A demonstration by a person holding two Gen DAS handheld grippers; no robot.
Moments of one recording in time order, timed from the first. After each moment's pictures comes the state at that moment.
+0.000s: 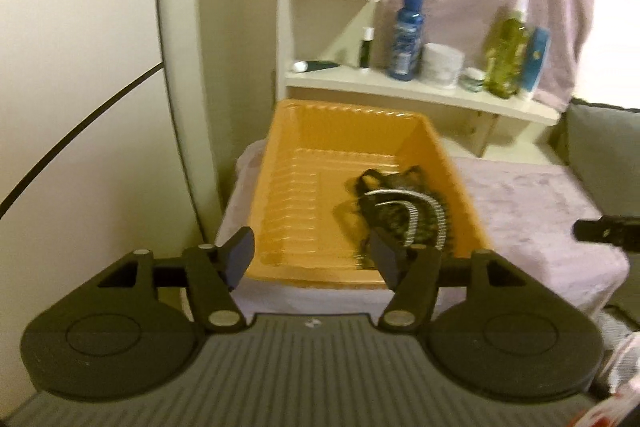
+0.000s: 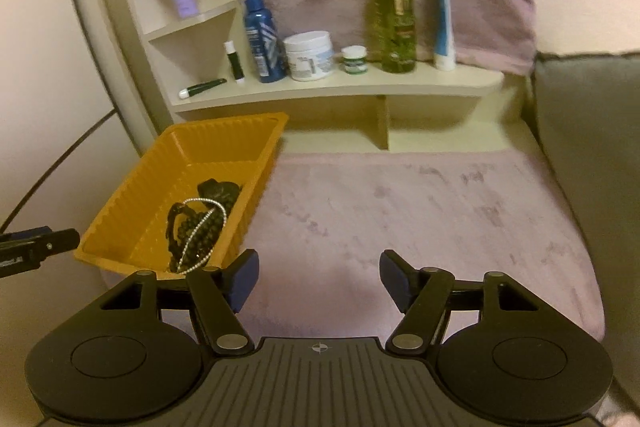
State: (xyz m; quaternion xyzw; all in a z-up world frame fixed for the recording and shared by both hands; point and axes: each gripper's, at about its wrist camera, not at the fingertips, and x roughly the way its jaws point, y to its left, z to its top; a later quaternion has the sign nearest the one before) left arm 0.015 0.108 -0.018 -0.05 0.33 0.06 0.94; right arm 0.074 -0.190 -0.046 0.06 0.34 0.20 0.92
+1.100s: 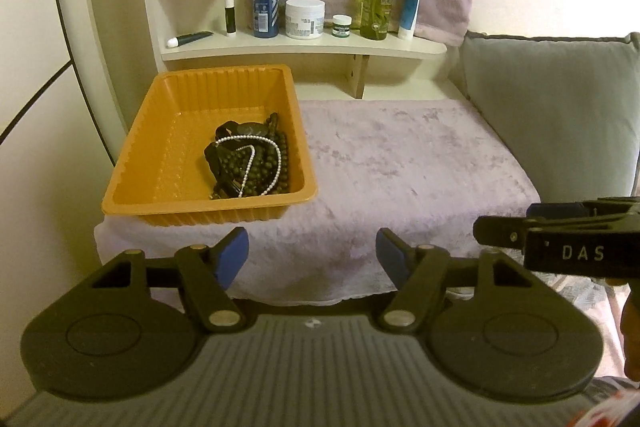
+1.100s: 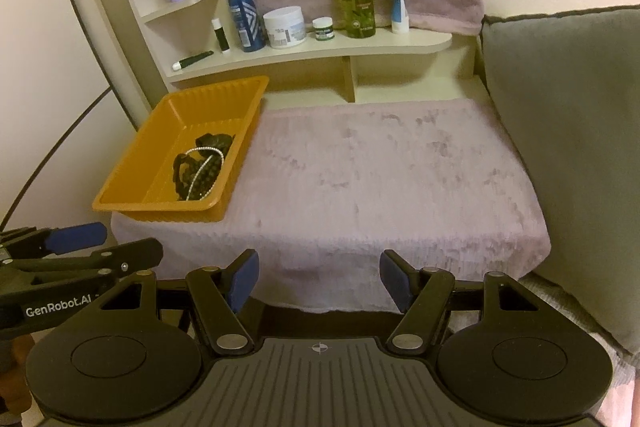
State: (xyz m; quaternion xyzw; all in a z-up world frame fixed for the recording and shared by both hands) left arm -0.022 -0.016 0.001 -0.01 0.39 -0.03 0.92; right arm 0.000 -0.224 -0.028 0.07 0.39 0.17 0.90
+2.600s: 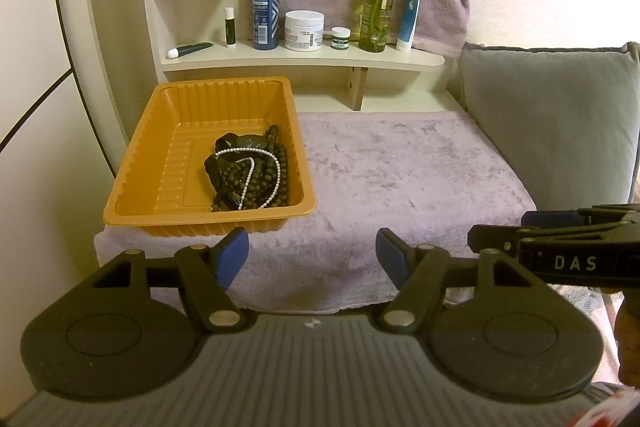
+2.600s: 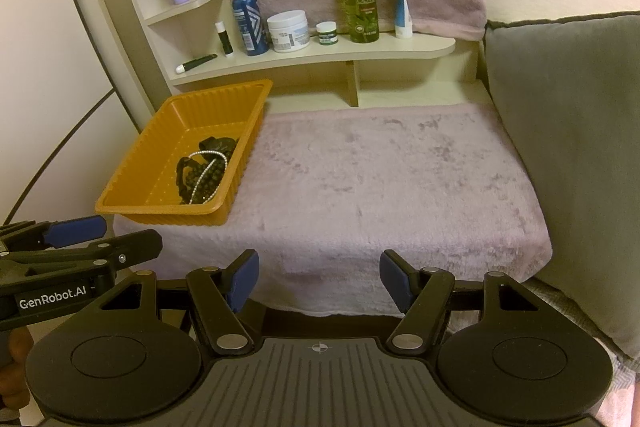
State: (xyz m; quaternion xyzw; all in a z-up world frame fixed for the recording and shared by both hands) left arm -0.022 -0.014 0.007 -0.02 0.38 -0.03 0.92; right arm 0.000 -0.221 -0.027 0.07 0.38 0.17 0.90
